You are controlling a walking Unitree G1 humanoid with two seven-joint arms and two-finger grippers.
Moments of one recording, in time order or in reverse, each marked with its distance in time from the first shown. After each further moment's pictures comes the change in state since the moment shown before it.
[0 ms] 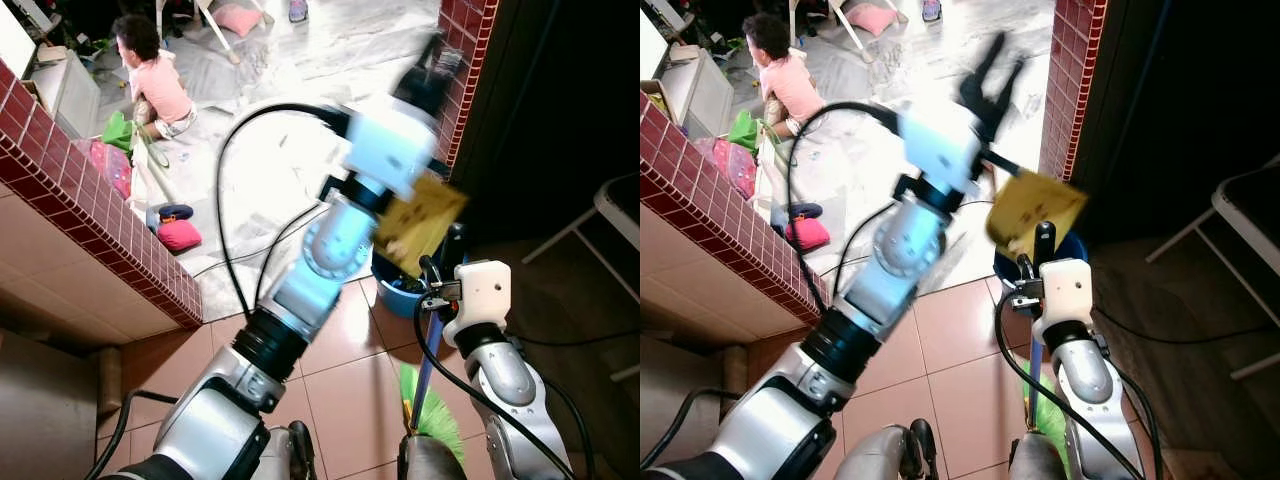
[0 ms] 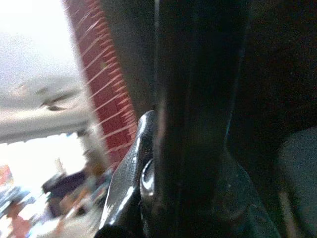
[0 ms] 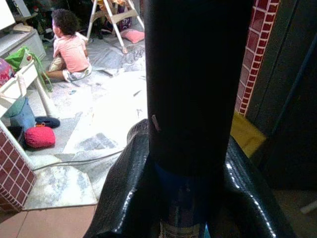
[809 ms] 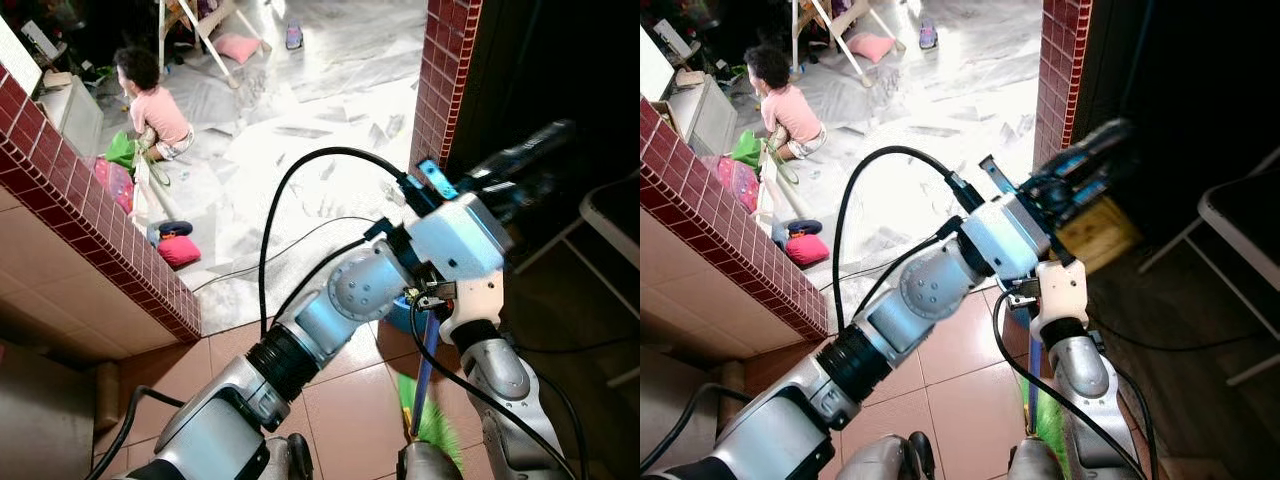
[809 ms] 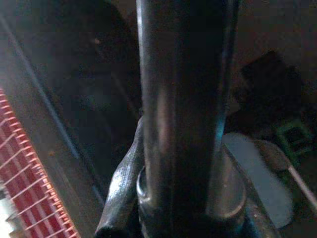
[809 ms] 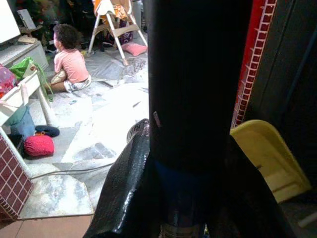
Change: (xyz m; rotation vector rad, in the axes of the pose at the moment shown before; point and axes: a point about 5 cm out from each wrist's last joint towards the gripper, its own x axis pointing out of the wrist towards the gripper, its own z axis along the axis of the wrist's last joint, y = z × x) left arm -0.020 -0.042 -0.003 -0.017 -0.080 -0.317; right arm 0.008 -0.001 -0.008 -0.009 0.001 0.025
